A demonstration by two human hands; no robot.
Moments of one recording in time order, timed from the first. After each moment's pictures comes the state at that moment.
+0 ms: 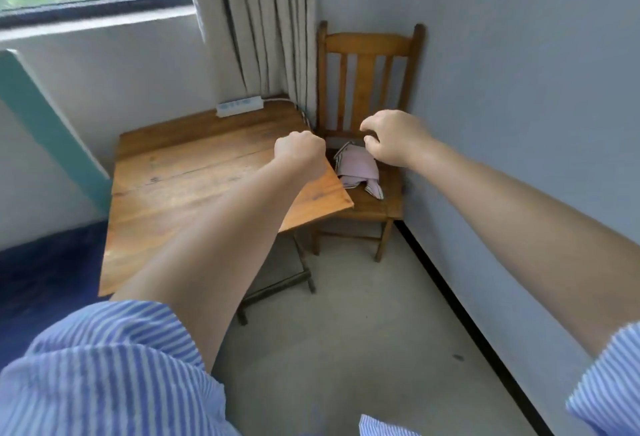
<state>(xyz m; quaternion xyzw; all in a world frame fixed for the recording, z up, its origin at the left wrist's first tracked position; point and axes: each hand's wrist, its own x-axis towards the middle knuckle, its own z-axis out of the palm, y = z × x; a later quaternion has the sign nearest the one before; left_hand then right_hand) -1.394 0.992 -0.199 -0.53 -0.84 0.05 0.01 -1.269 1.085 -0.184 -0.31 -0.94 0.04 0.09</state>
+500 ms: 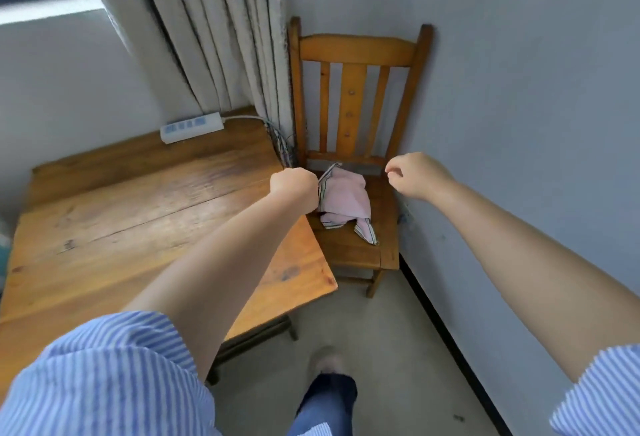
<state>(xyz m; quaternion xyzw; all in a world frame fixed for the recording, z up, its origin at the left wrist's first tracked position) -1.490 1.230 -0.280 -0.53 -0.84 0.12 -0.10 -1.328 1.338 -0.272 -0.41 -0.90 0.15 0.01</state>
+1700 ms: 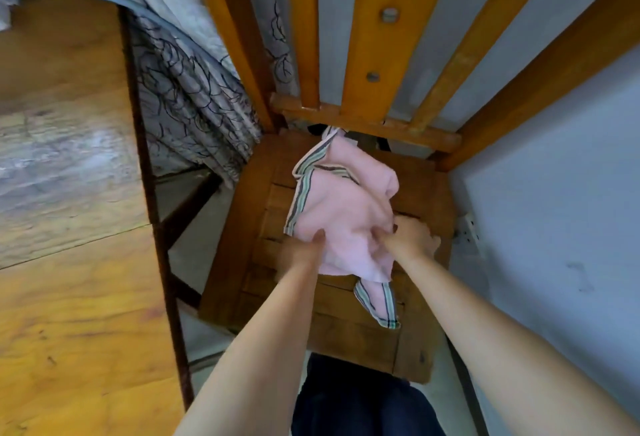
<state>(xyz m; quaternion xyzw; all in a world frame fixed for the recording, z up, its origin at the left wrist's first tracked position) -1.560 1.481 -0.696 0.08 -0.88 -0.14 -0.46 -1.453 1.585 -0.695 -0.59 -0.71 0.33 -0.19</state>
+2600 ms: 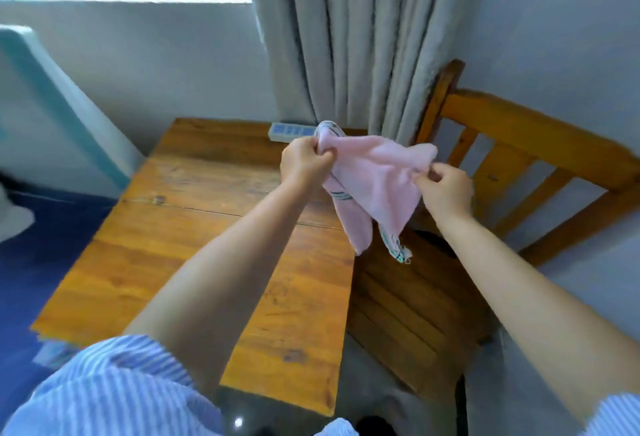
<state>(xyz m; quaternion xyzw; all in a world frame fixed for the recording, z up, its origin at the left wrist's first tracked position) -1.649 1.329 -0.257 -0.11 -0.92 -0.38 -0.04 -1.547 1.485 -0.294 -0.33 -0.84 0.40 0.17</state>
